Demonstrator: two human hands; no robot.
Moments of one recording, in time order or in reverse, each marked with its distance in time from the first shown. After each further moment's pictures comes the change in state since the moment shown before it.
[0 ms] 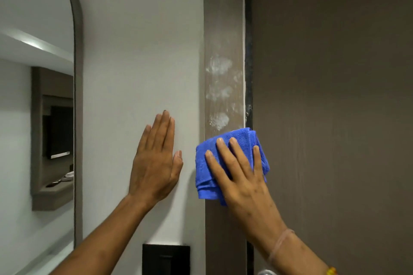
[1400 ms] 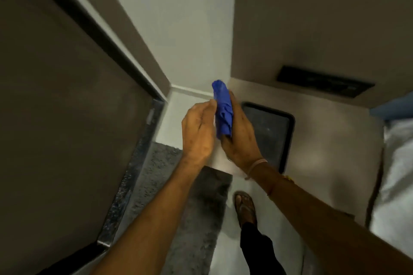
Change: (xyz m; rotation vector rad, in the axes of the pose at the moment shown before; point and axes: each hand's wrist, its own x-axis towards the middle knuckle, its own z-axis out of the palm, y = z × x) left_hand -0.526 0.856 -0.041 -1.542 -1.651 -0.218; right_hand -0.846 0.183 -0.259 0.237 -0.179 1.873
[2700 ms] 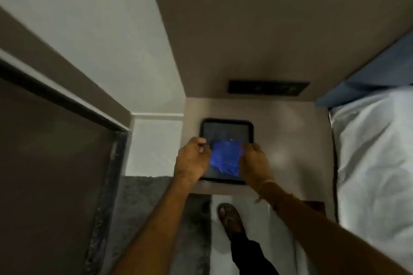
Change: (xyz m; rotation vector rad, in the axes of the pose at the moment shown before) left_hand 0.023 -0.047 0.073 0.555 -0.413 -0.175; right_hand -0.030 0.096 -0.084 -0.503 -0.061 0.606
